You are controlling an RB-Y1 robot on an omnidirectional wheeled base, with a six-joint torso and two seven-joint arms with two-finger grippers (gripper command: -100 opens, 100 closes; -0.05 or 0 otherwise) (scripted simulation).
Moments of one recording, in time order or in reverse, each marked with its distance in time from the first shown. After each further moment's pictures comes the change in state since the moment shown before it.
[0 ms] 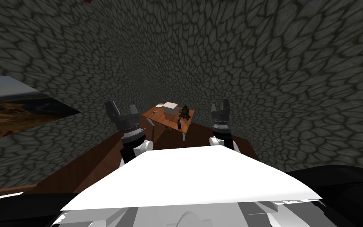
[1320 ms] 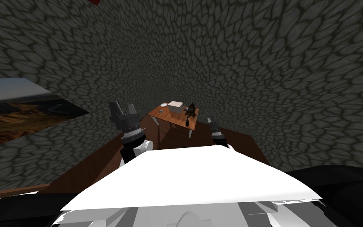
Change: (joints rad) left arm 0.000 0.000 0.000 0.000 0.000 0.000 0.000; right arm 0.017 -0.212 -0.015 0.415 -0.089 -0.091 0.150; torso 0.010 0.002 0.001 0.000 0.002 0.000
